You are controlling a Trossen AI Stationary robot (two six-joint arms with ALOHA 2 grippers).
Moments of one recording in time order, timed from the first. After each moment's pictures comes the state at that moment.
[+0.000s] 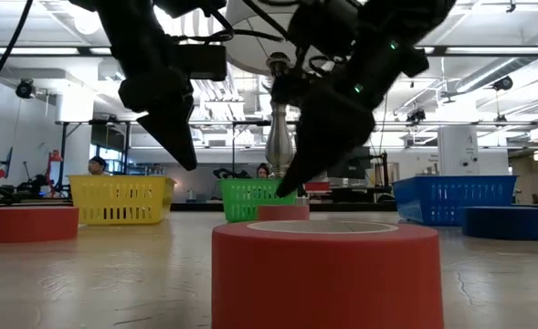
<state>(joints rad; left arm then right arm) -0.22 1.60 1.07 -0.65 -0.36 -0.38 0.12 1.87 1.07 -0.12 0.13 0.16</state>
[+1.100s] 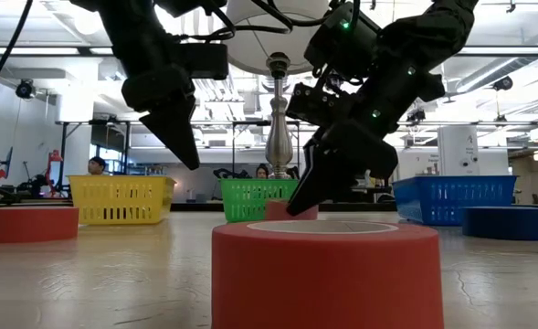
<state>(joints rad) -0.22 1.60 1.07 -0.63 -0.36 -0.37 0.11 1.87 0.93 0.07 0.13 0.04</state>
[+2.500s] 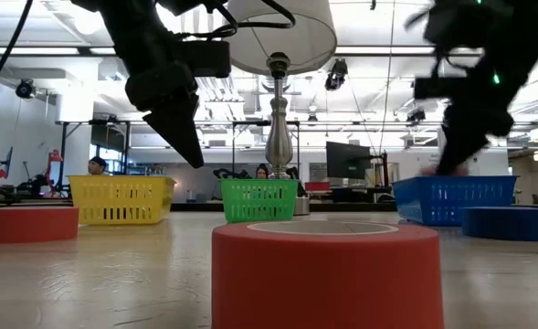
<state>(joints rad) -0.22 1.60 1.07 -0.61 -0.36 -0.37 0.20 1.22 0.62 -0.69 0.51 0.64</state>
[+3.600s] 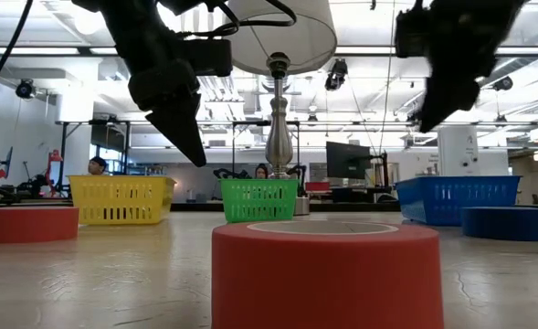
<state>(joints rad) -0.22 1.60 1.07 -0.59 -0.36 -0.37 0.25 1.23 0.83 -0.64 0.16 0.73</state>
